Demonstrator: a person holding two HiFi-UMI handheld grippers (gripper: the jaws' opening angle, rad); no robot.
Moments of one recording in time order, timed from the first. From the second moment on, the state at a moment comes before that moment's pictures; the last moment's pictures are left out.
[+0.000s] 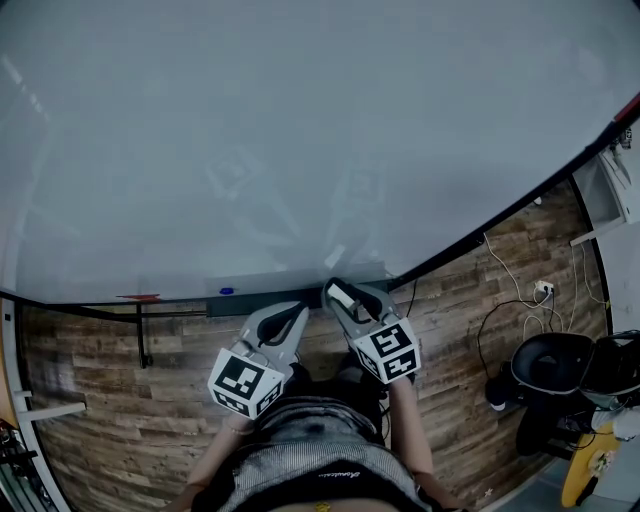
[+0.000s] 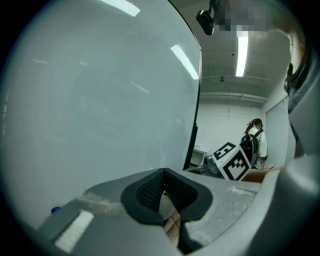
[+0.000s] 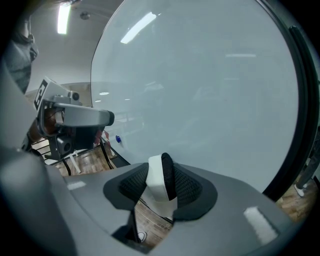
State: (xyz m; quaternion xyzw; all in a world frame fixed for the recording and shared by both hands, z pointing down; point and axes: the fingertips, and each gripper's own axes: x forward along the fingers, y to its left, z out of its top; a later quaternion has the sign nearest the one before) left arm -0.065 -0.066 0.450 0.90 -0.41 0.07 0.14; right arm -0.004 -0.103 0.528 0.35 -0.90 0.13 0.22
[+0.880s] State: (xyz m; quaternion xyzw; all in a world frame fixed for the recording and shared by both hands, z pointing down) left arm -0.065 -0.062 0.453 0.90 -0.40 0.06 0.15; right arm -0.001 -0.092 0.527 0.35 -0.91 0.11 0.20
